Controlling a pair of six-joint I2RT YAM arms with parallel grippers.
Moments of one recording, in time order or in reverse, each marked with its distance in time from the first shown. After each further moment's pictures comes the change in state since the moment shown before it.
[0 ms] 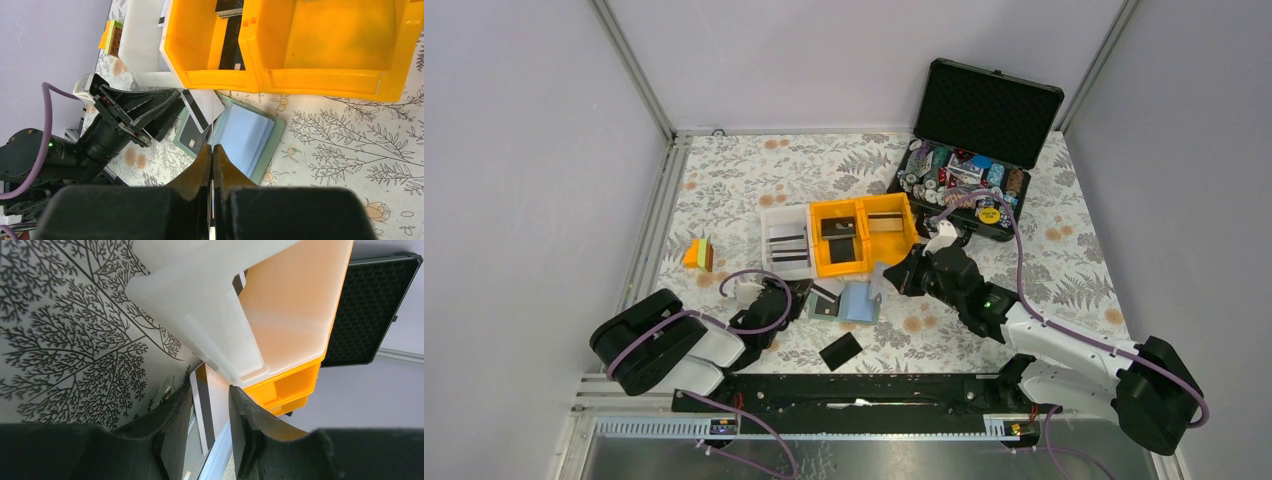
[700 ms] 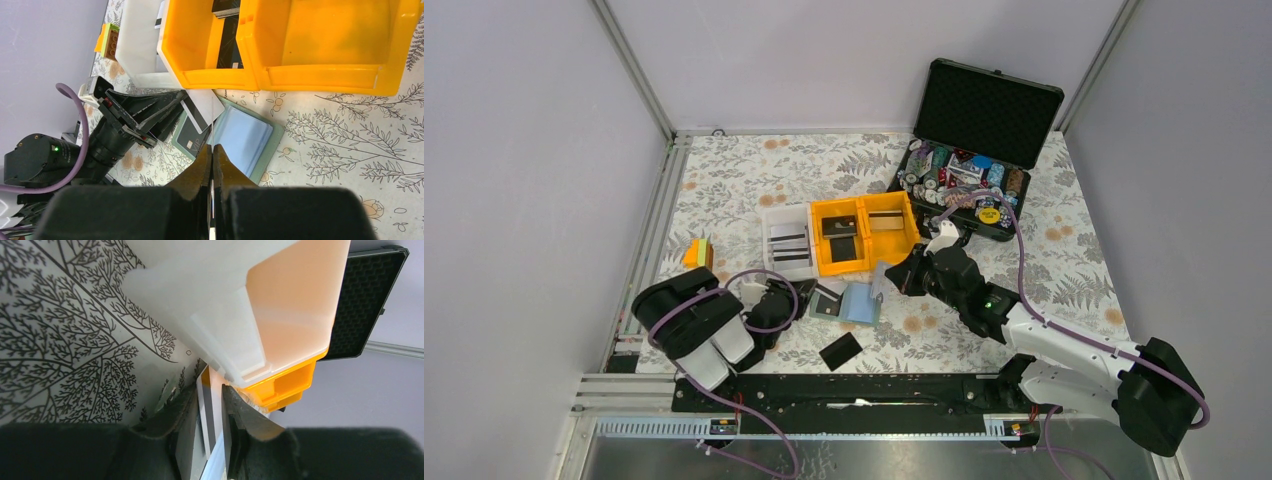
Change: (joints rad) left arm -0.013 0.241 -0.008 0.309 -0.002 -0.003; right arm 0.000 -0.012 0.000 -0.014 0.019 0.000
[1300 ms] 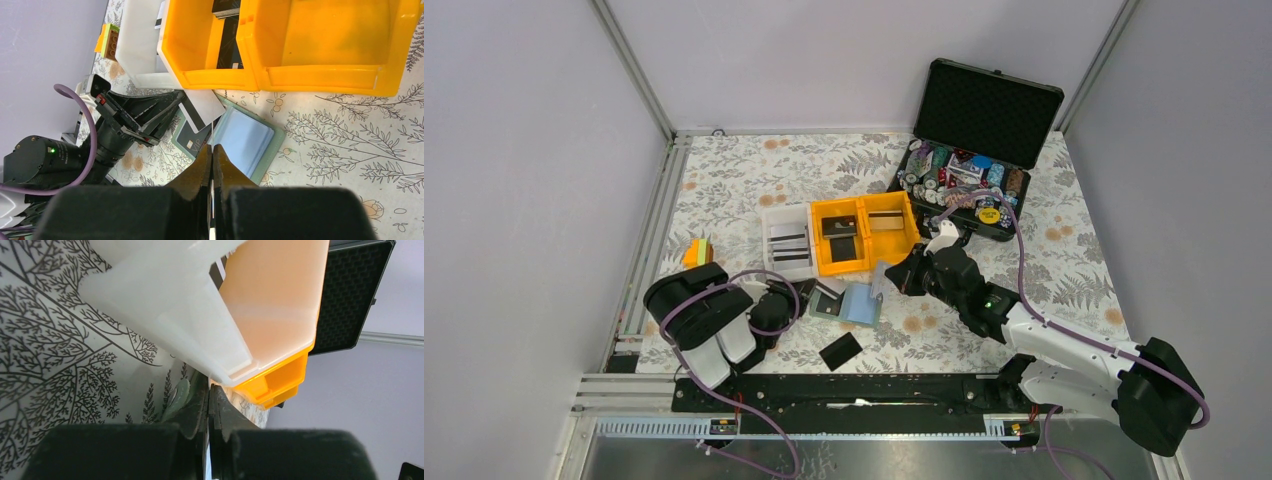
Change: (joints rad) left arm -0.002 0.094 -0.006 0.162 -0.007 0.060; right arm 0.000 0.001 0.002 0.000 0.000 -0.001
